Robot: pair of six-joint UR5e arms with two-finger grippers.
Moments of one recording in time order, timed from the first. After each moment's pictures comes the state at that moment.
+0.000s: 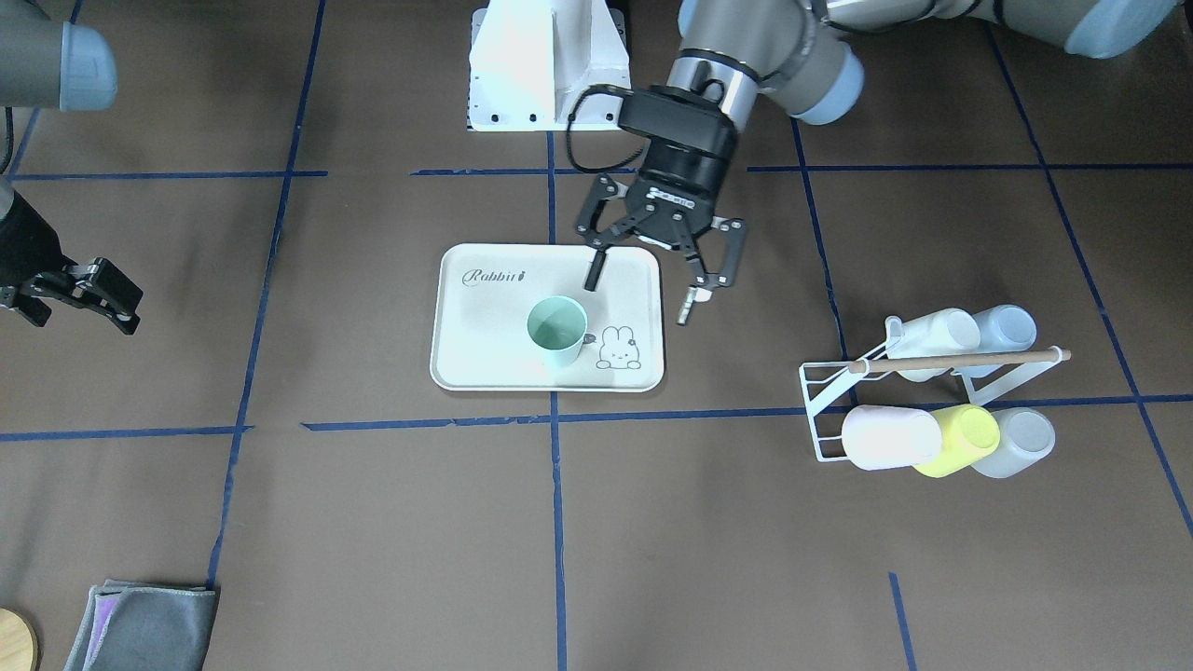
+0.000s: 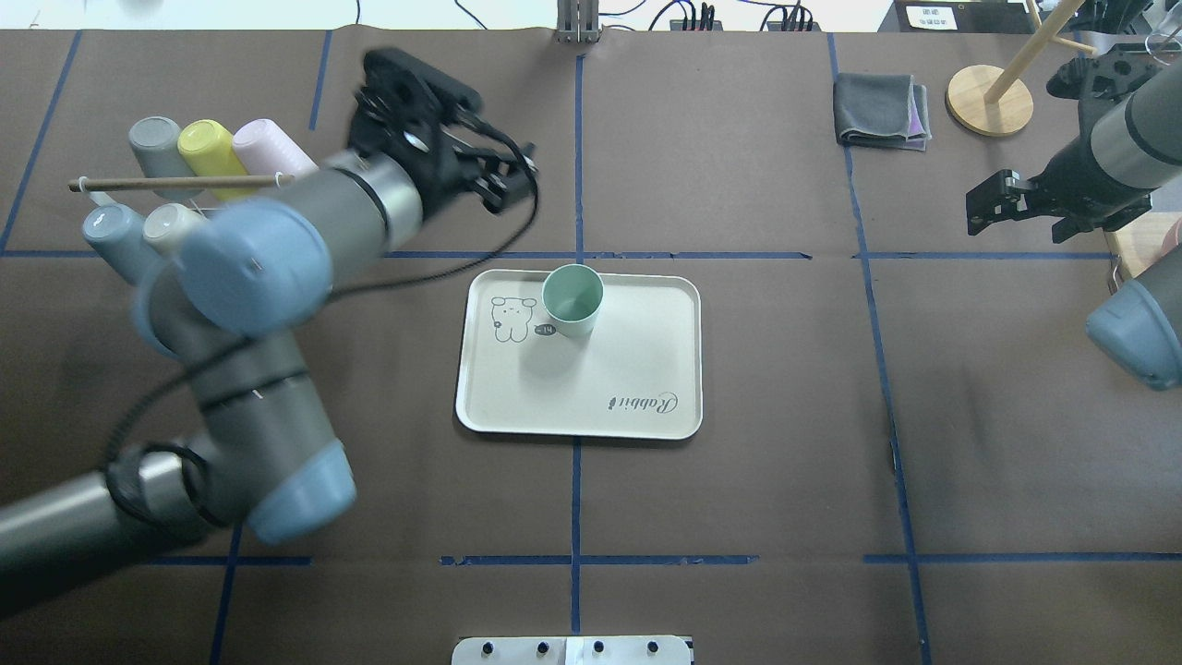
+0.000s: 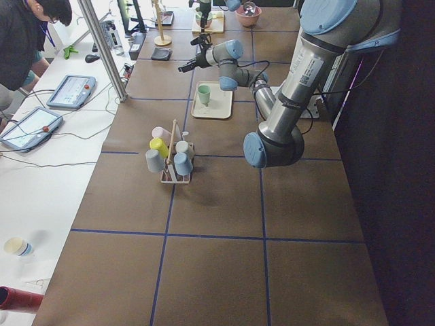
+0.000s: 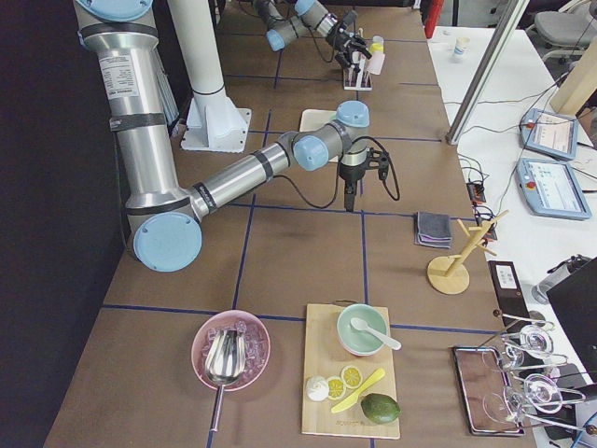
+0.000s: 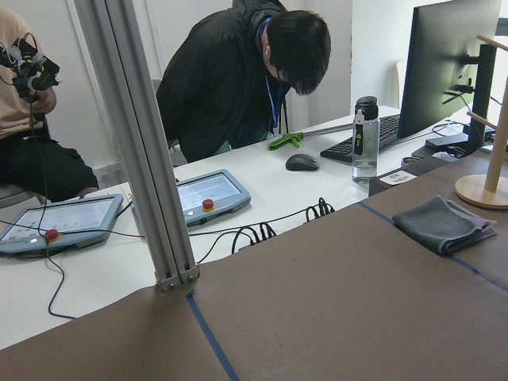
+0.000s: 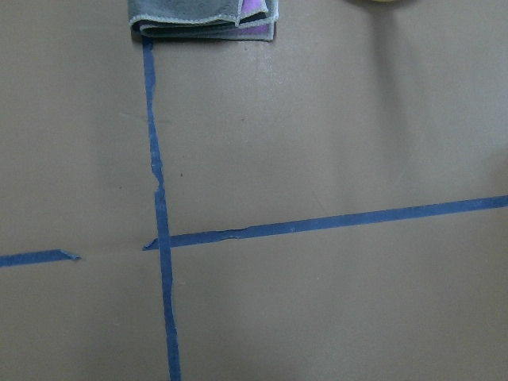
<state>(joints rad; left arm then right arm) -0.64 -2.13 -1.82 -2.16 -1.34 -0.62 1.06 -1.40 1.89 -1.54 2.12 0.83</state>
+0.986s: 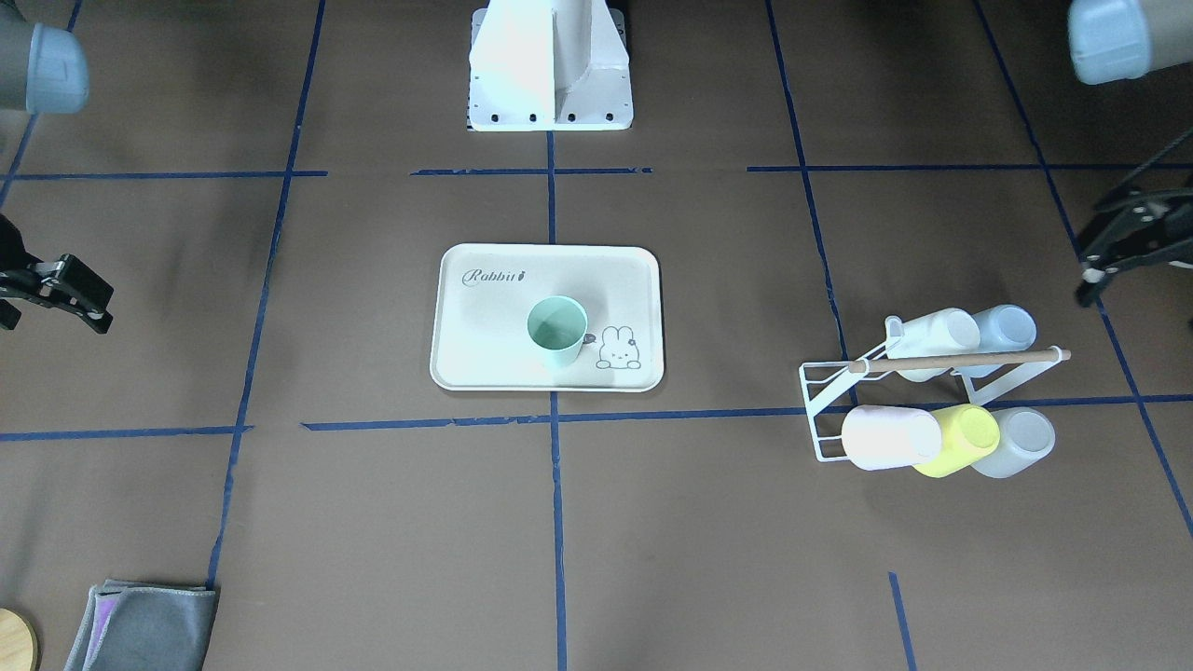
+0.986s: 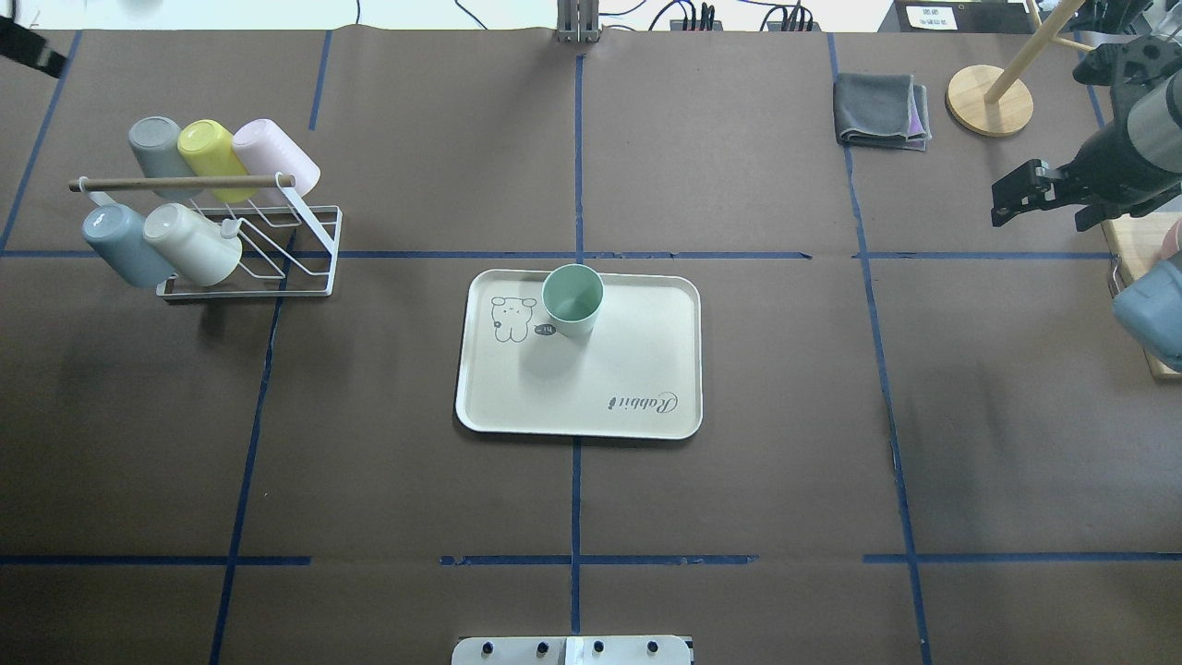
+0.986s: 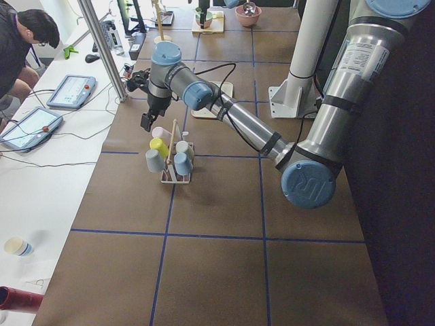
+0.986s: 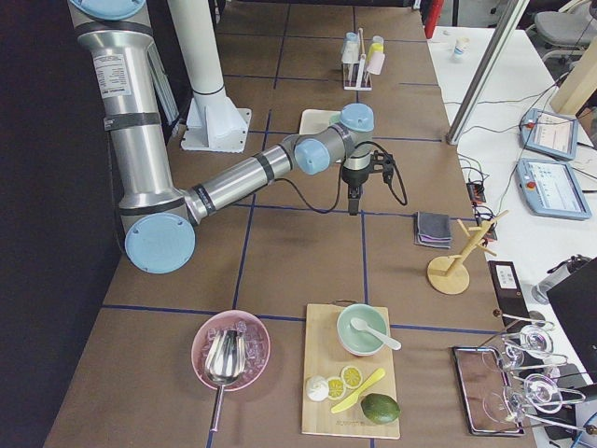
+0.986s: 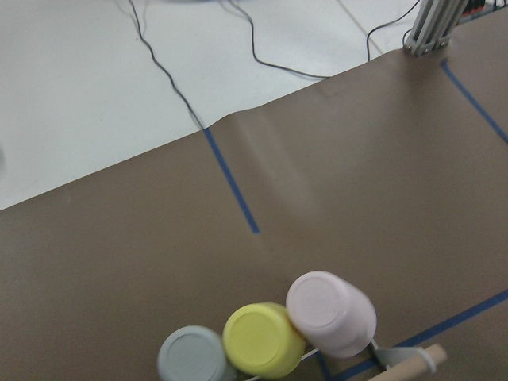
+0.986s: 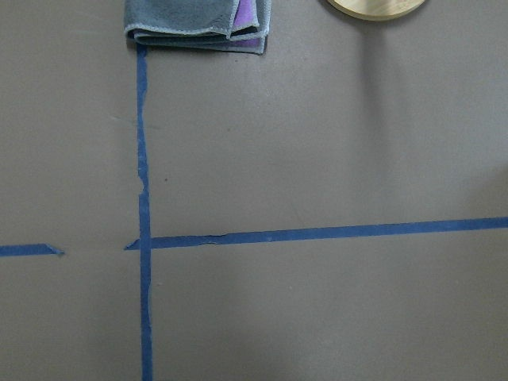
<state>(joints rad) -1.36 -1.89 -1.85 -1.58 -2.25 -0.18 1.13 -1.41 1.87 -1.54 2.18 0.70</state>
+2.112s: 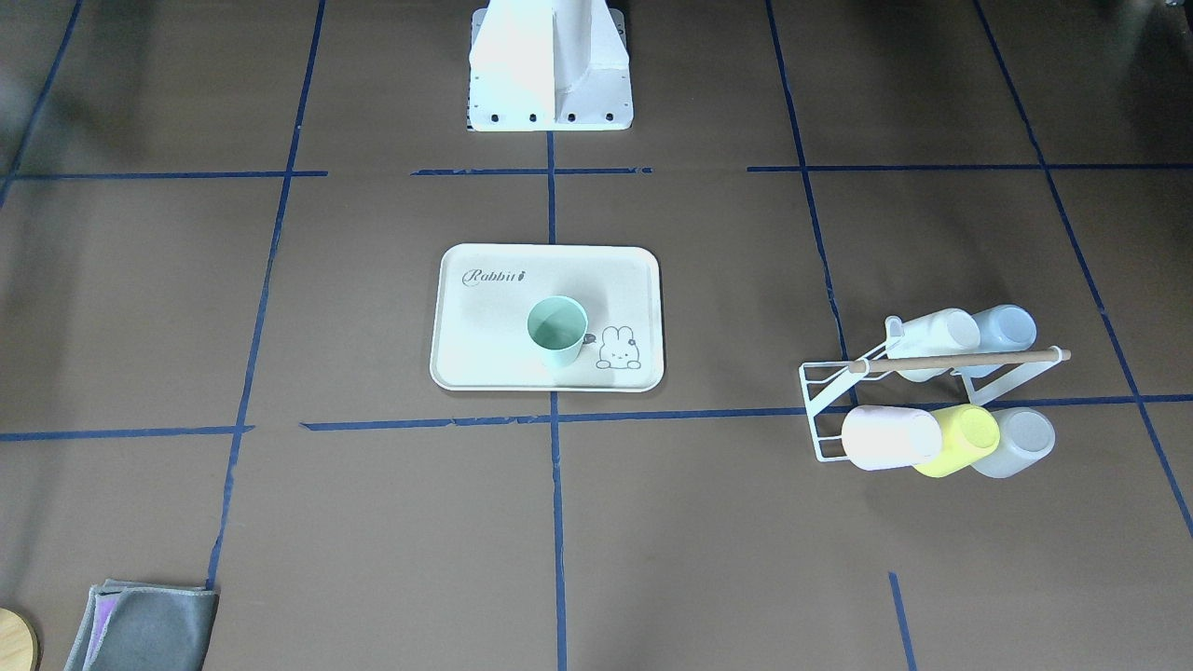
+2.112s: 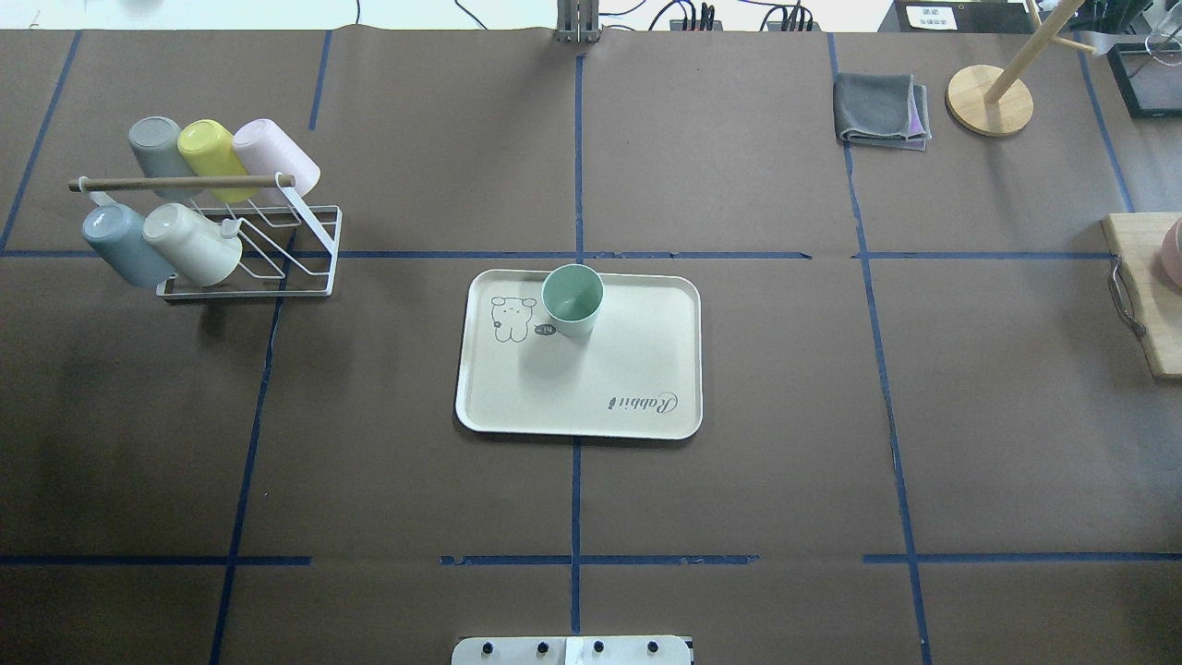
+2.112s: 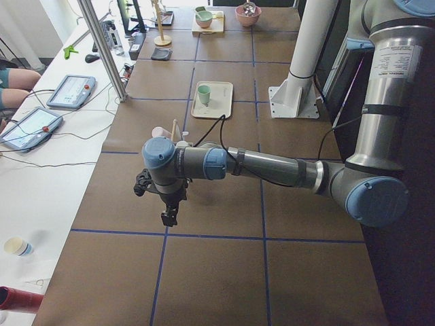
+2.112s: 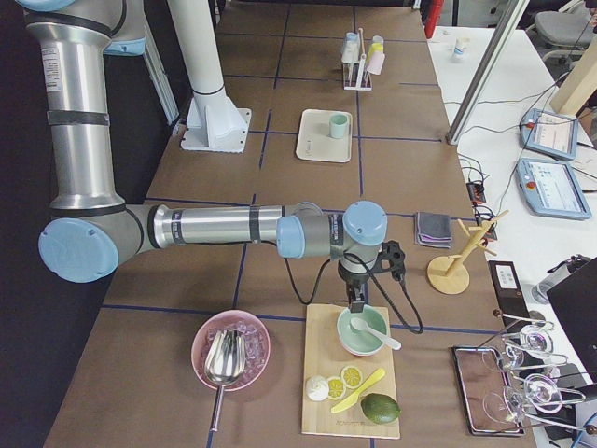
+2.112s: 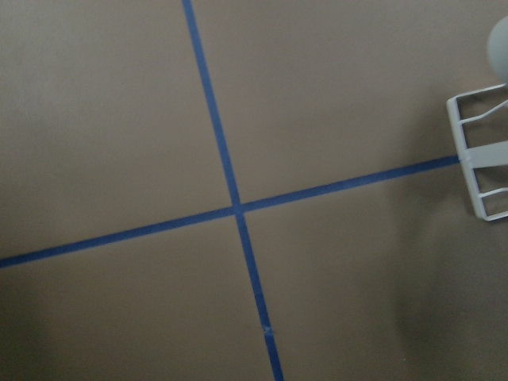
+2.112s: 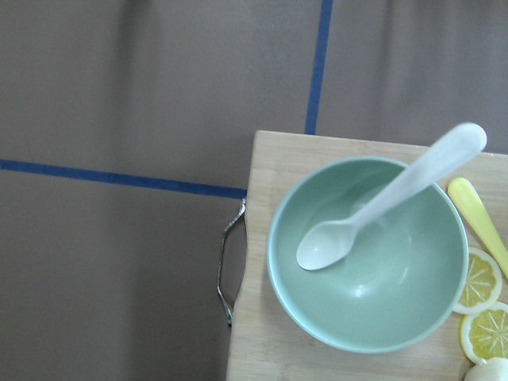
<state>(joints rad) -1.54 -1.64 -1.63 -1.42 -2.32 0.18 1.54 -1.56 1.61 -1.55 2.35 -0.04</state>
